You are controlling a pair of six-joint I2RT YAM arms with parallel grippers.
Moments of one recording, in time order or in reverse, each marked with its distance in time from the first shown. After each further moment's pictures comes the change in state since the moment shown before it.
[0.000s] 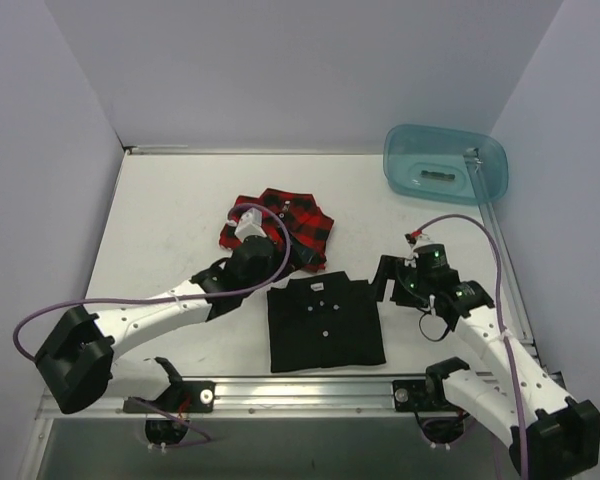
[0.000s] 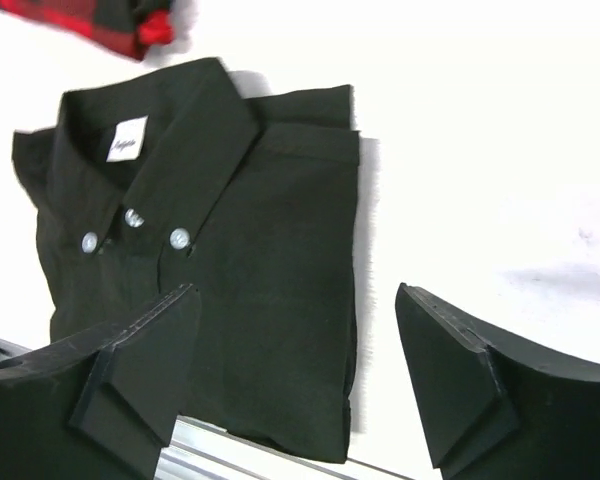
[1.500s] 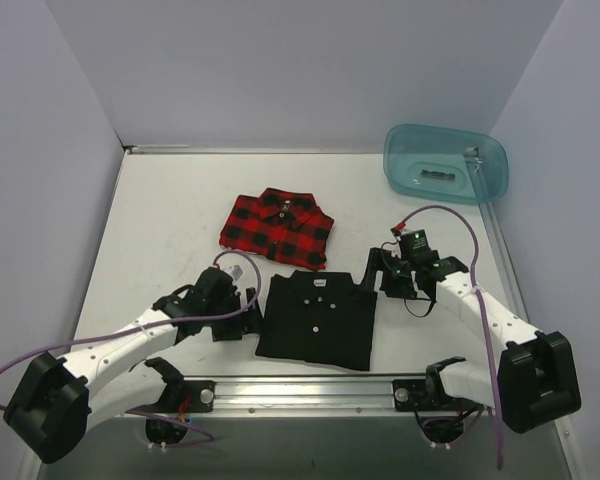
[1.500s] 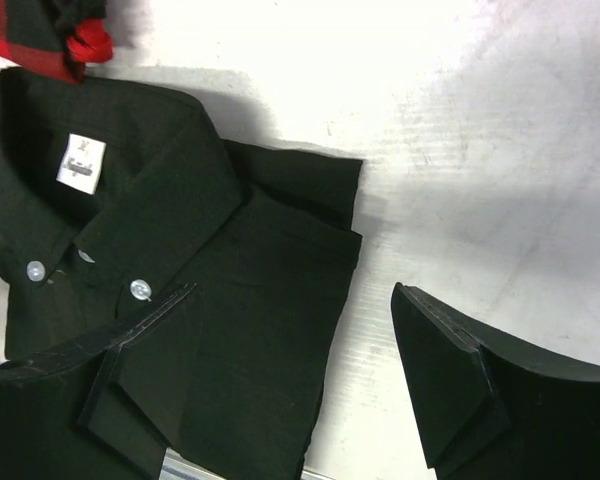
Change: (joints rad) left arm 0.214 -0.290 -0.270 -0.580 0.501 0.332; right arm -0.051 0.342 0.076 0.093 -0.051 0.002
